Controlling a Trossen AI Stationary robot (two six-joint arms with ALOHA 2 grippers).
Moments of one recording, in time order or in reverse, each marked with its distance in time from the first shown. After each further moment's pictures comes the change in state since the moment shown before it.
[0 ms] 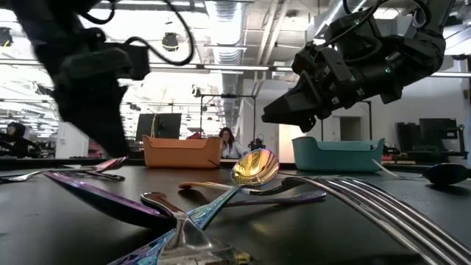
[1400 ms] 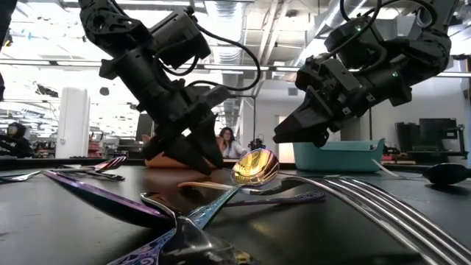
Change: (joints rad) left arm 0.350 0.215 0.001 0.576 0.199 0.173; right arm 0.024 0.000 -0.017 -0.117 0.033 0.115
